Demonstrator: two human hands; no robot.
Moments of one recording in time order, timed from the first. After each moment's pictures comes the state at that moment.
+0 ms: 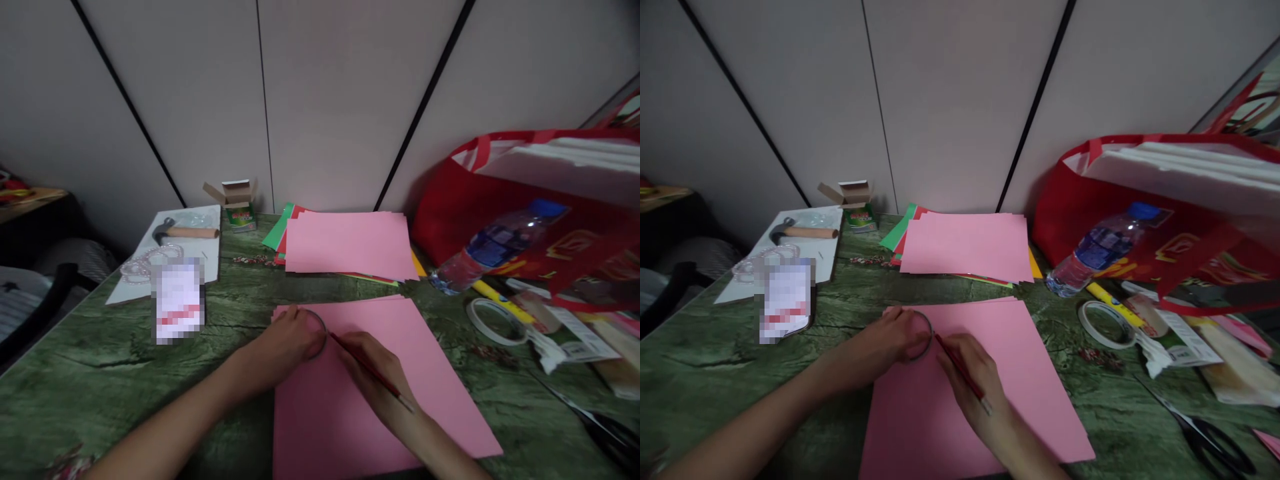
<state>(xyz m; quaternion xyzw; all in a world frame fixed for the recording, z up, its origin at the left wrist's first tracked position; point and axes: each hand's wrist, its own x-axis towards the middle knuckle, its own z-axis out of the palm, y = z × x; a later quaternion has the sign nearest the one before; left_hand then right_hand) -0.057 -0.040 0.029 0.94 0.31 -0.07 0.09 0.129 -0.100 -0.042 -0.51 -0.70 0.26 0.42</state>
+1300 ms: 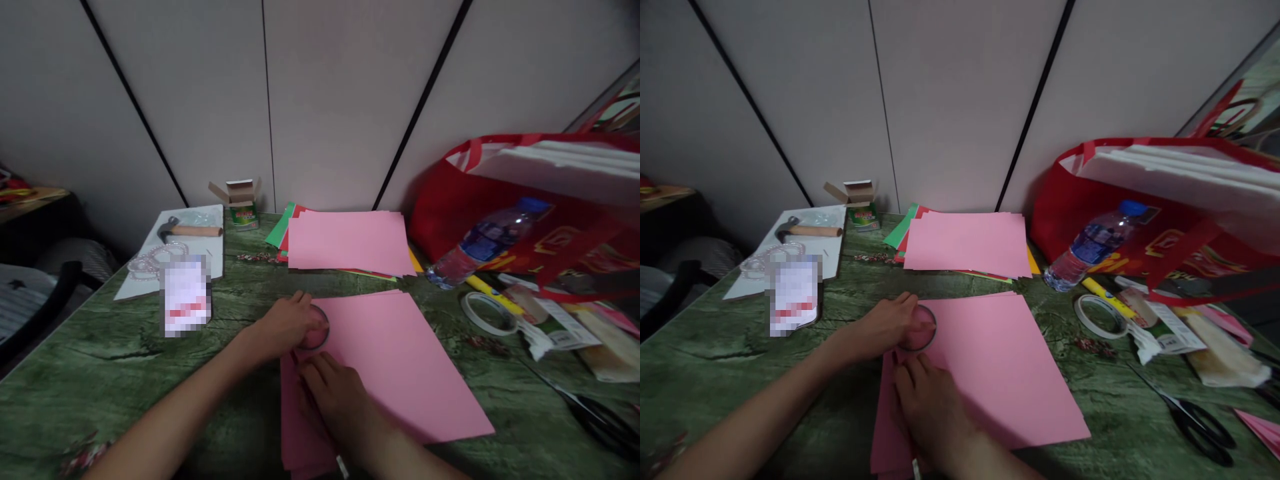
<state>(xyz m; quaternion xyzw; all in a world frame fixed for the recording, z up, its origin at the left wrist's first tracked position) -0.067 -0.024 0.011 0.95 0.31 -0.05 0.02 0.066 -0.123 -0.042 -0.41 -0.88 0.00 0.26</state>
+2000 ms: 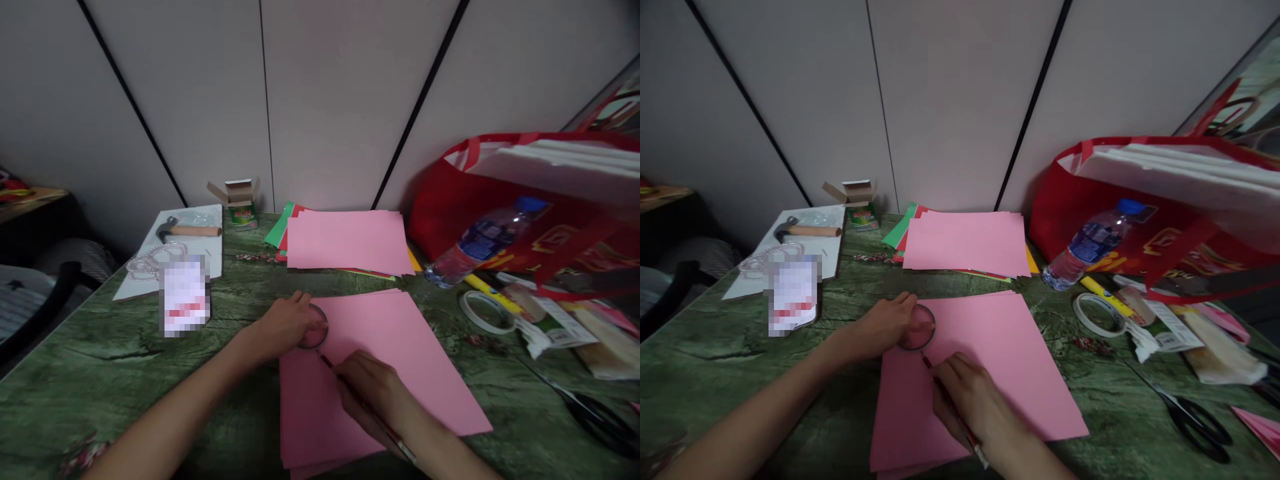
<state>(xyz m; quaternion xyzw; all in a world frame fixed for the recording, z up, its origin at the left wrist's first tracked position) -0.068 -0.025 0.014 0.95 0.31 -0.06 0.03 0.122 -0.126 -0.027 -0.41 -0.84 0.18 0.29</state>
